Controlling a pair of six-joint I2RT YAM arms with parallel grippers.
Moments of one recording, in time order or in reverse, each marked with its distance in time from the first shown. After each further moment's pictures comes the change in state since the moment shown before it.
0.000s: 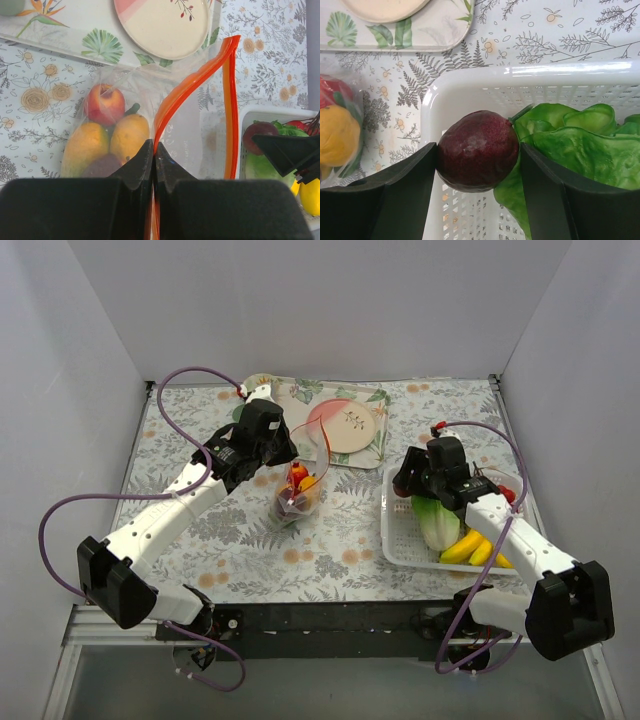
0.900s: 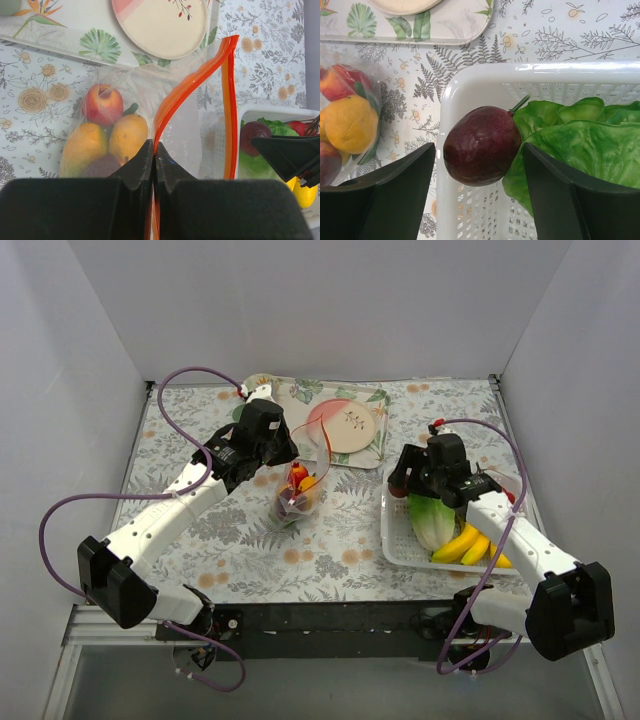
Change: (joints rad) left arm 0.000 0.001 -0.001 0.006 0.008 -0.001; right arm 0.002 -0.006 0.028 -0.021 -0.077 0.007
